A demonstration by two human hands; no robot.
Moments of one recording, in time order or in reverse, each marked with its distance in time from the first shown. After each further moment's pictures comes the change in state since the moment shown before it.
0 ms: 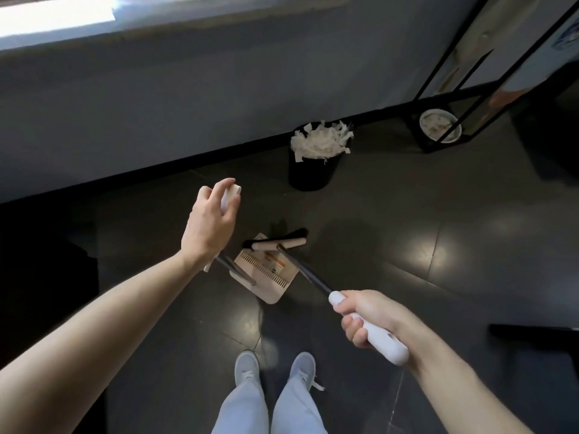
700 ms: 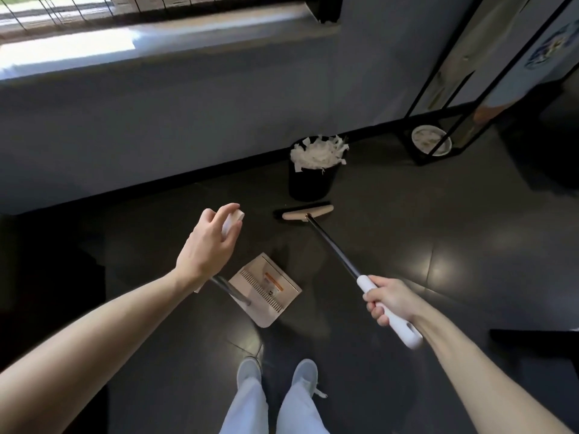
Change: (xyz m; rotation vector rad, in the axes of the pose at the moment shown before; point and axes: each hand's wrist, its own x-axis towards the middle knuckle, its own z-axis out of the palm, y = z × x) left_hand -0.064 -0.001 -0.033 0.112 -0.057 0.115; right_hand 0.018 0.030 -0.060 -0.192 0.151 -0.351
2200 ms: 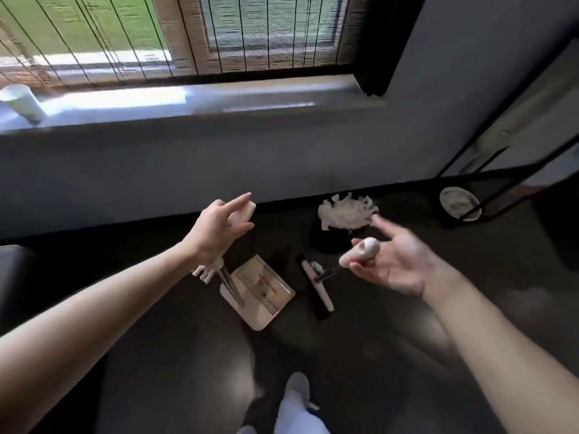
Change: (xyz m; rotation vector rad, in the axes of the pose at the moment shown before) left_hand 0.179 -0.035 -0.081 -0.106 -0.041 -0.013; right_hand 0.009 -0.269 0.072 0.441 -0.252 -0.018
